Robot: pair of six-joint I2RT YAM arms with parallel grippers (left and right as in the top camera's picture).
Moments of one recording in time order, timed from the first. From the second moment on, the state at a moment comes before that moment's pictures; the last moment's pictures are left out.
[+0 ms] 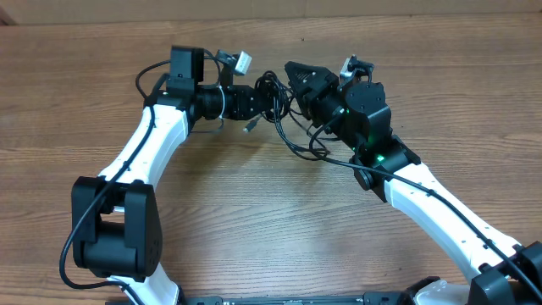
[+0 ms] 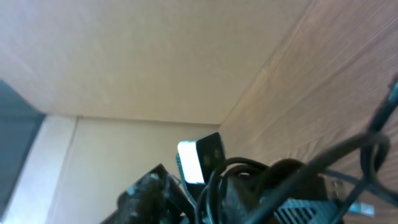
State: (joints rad) left arm -0.16 1.85 1.33 -0.37 0.98 -0.18; right arm 0.48 1.48 0.97 0.34 -0.18 1.42
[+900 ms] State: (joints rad) left arm -0.09 1.85 1.33 -0.34 0.61 -0.21; right arm 0.21 1.39 0.98 -0.15 -0.25 0.96
